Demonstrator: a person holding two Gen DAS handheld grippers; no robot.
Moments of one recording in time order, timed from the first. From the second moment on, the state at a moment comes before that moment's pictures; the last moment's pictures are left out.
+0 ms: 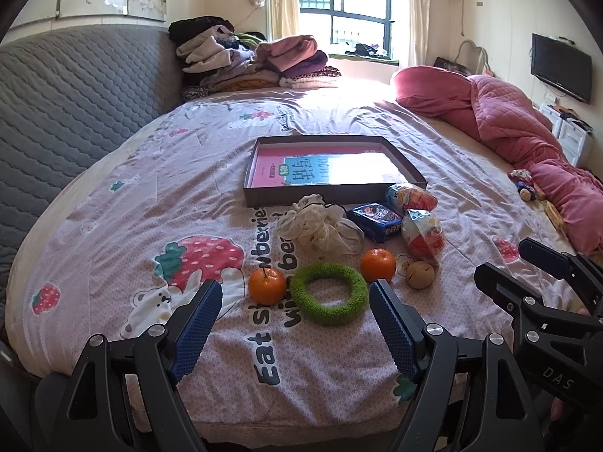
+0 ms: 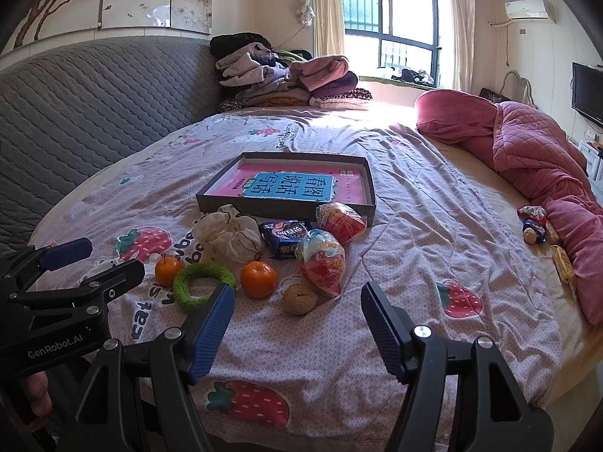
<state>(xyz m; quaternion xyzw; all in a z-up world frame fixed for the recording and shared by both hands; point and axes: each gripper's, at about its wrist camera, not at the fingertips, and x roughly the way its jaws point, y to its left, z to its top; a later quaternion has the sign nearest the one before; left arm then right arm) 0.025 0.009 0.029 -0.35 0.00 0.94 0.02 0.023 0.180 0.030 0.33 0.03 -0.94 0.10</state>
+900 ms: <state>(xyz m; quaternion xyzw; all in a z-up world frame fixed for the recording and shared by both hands) -0.001 0.012 -0.012 -0.41 0.00 0.91 0.02 0.007 0.192 0.007 0.35 0.01 -0.93 0.09</state>
